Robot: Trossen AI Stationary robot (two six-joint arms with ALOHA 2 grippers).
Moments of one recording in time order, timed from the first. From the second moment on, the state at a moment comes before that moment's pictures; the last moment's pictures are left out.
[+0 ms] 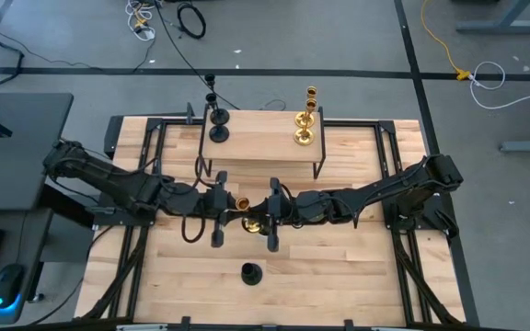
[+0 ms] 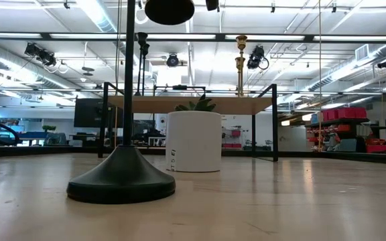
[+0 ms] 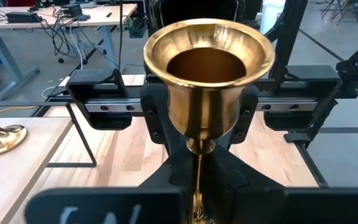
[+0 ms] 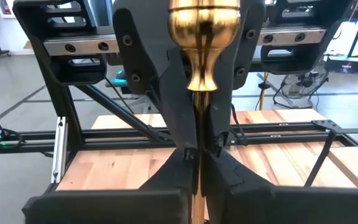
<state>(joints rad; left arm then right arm) -0.35 1.23 1.06 -0.10 -0.37 -0.09 0.27 1.68 1.22 0.32 0.27 0.06</state>
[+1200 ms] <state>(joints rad) -0.58 1.11 1.03 -0.53 -0.59 -0.26 0.22 1.55 1.22 0.20 0.58 -0.04</state>
